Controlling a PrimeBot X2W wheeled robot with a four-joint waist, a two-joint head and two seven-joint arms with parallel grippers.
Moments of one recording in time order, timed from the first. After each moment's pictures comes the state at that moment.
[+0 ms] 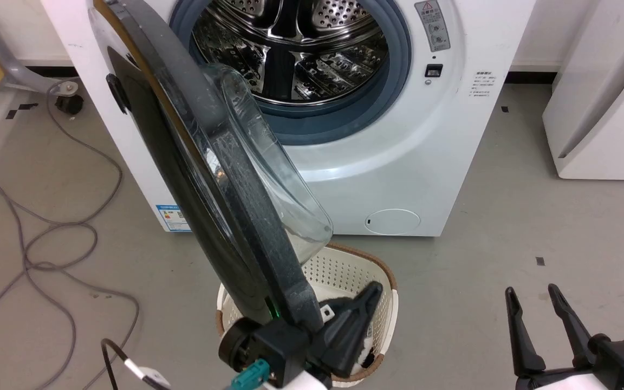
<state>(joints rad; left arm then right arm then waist) -0.06 0.09 -0.58 -0.16 -0.32 -0.06 -0.04 0.11 -0.05 -0.03 -0.01 0.14 0.13 -0.18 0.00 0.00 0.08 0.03</state>
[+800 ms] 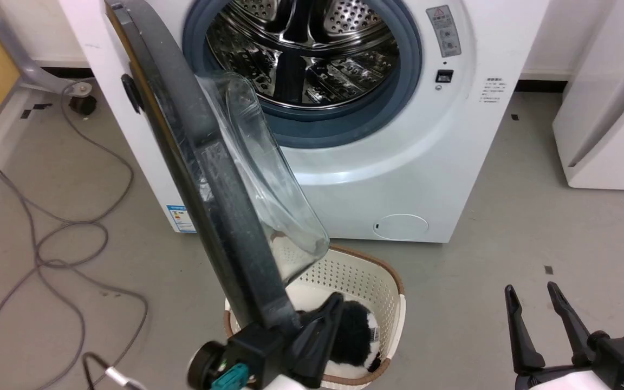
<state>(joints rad) 0.01 0.12 -0.53 -0.21 -0.31 0.10 0.07 0.10 -0.05 -0.03 0.00 0.14 0.13 -0.18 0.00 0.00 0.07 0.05</state>
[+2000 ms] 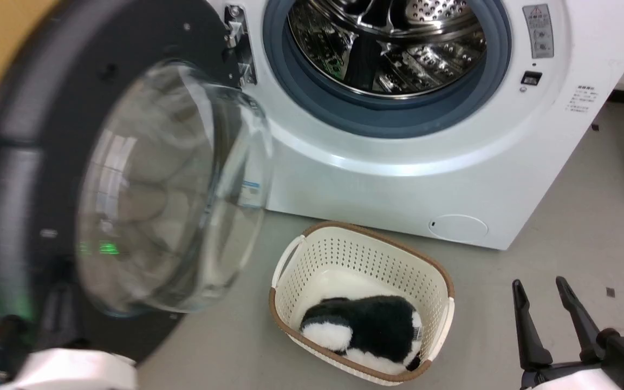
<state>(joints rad) 0.15 0.30 -0.05 -0.37 -0.35 0.33 0.00 0.11 -0.05 -0.04 -0.04 0.14 0.13 -0.17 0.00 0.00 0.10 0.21</state>
